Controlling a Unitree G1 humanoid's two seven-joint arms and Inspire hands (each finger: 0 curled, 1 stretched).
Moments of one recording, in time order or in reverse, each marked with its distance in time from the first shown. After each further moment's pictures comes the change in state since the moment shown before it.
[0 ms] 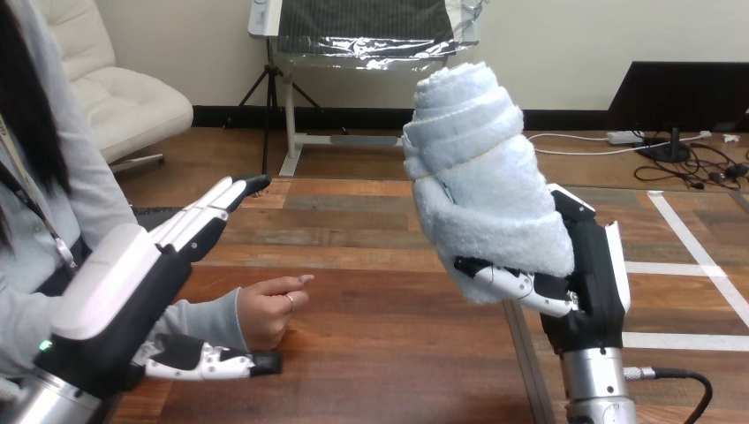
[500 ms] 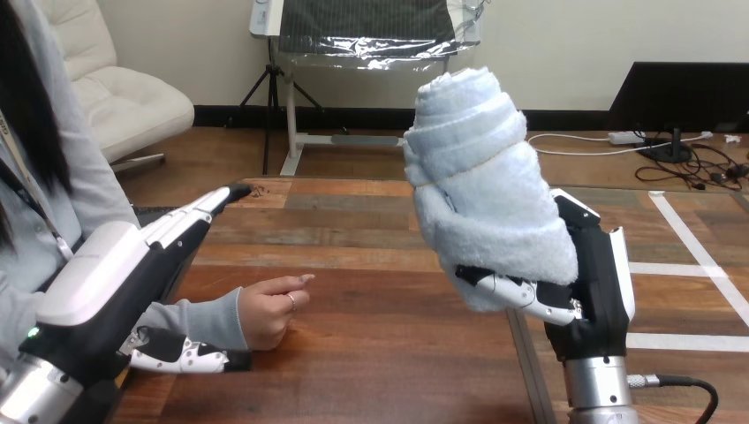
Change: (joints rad) left arm -0.072 0.084 -0.030 0.124 0.048 0.023 0.000; right arm 0.028 0.002 0.001 -0.023 -0.008 -0.037 -0.001
